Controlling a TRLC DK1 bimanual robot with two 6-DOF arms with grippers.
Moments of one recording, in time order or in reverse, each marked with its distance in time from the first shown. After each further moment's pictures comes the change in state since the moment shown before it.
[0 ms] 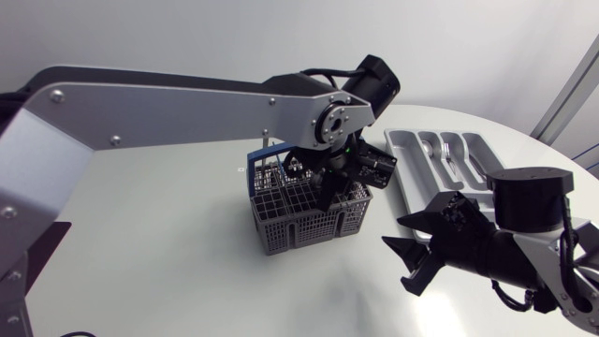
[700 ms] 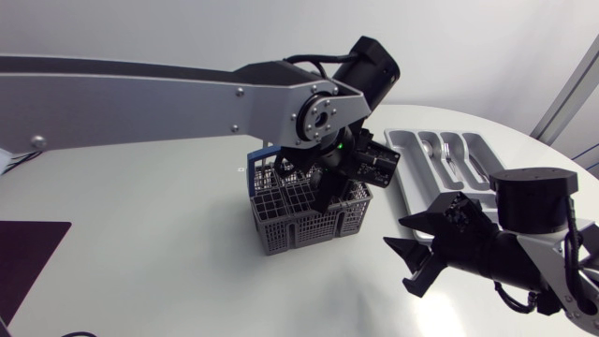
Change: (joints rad) left arm -0.019 -0.112 -0.092 0.034 0.030 -0.002; right arm 0.000 -0.021 0.000 -0.023 0.004 0.000
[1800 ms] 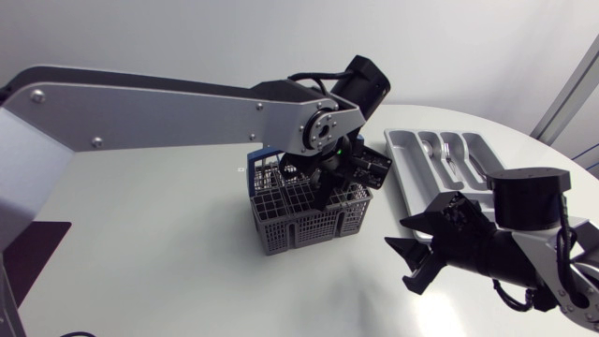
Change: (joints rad) left arm 0.031 0.072 0.011 0.069 0.004 0.047; right arm -0.029 0.038 0.000 0.015 -0.008 -0.004
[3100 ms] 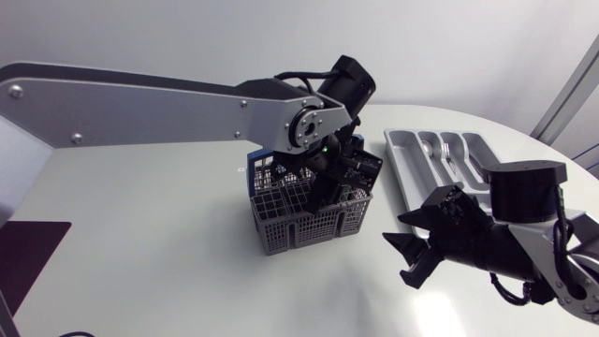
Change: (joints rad) left arm 0.028 -0.035 -0.049 -0.008 0.100 0.010; right arm 0.007 0.029 0.030 0.000 0.003 0.007
